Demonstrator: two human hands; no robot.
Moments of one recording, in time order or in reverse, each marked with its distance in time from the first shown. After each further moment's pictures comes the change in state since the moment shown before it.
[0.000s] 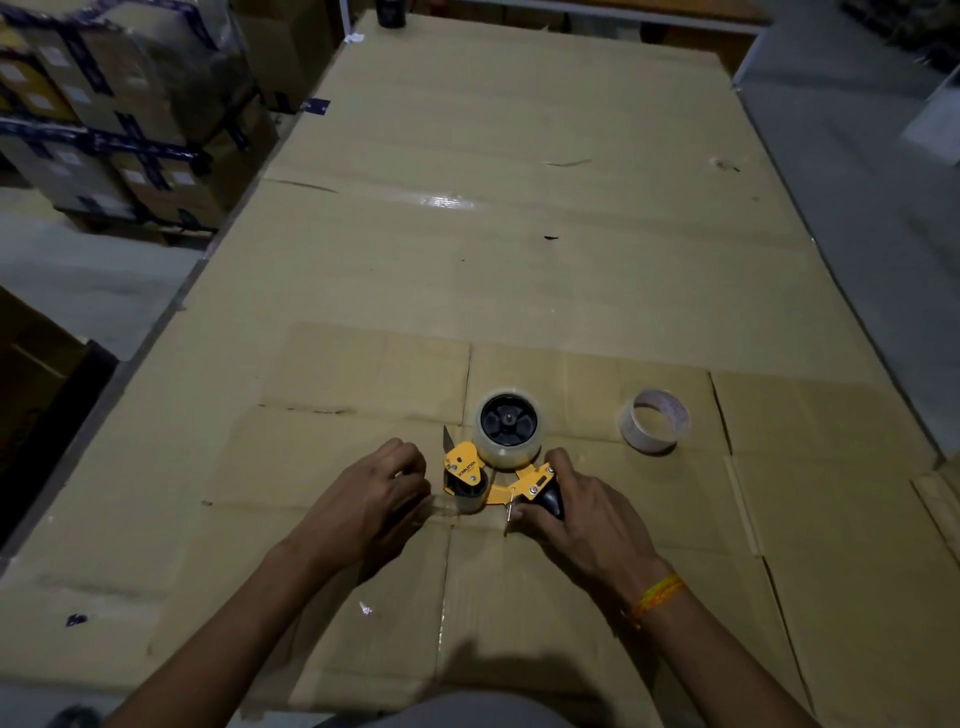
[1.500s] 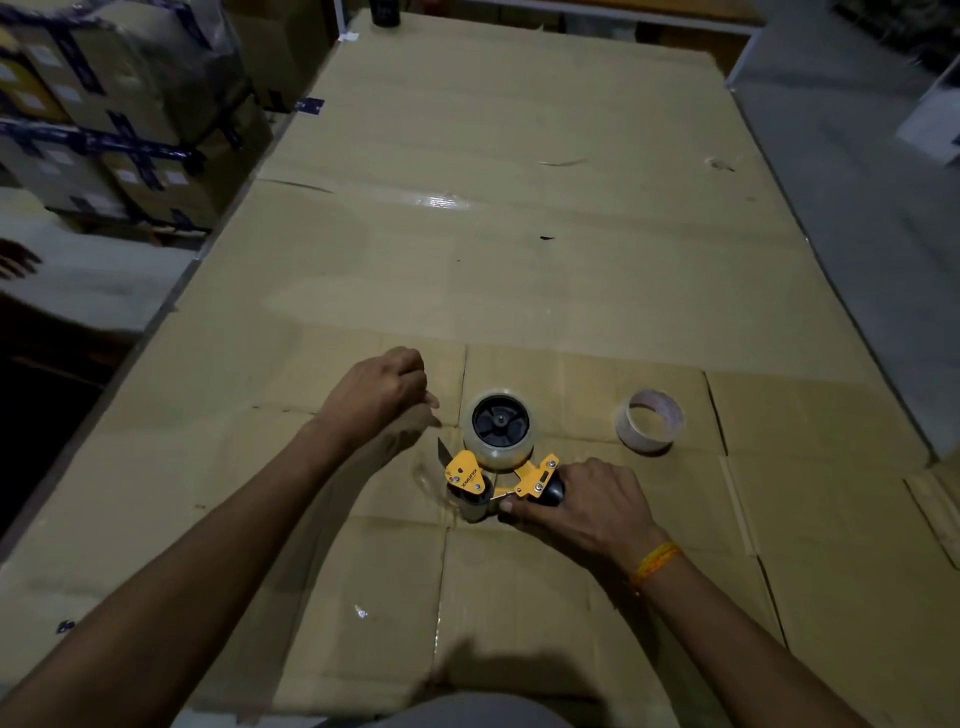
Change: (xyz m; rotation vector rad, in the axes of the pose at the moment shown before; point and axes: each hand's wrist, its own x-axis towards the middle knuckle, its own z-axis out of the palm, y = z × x) left_hand 0.106 -0.071 -0.012 0.239 0.125 0.081; right_hand 0.019 0.004 -0.017 -0.306 -0.017 0.015
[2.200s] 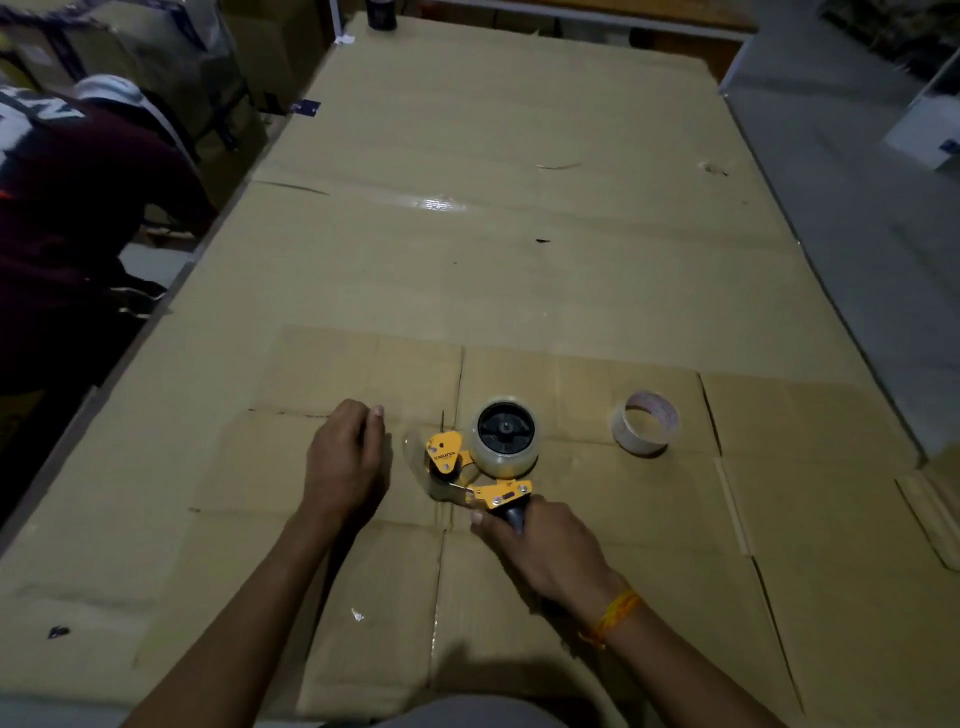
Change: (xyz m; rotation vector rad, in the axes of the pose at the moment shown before) left_hand -0.071 0.055 0.013 -0.382 0.254 -0.779; right_hand -0.022 -0.045 0.036 0.342 -0.137 0.203
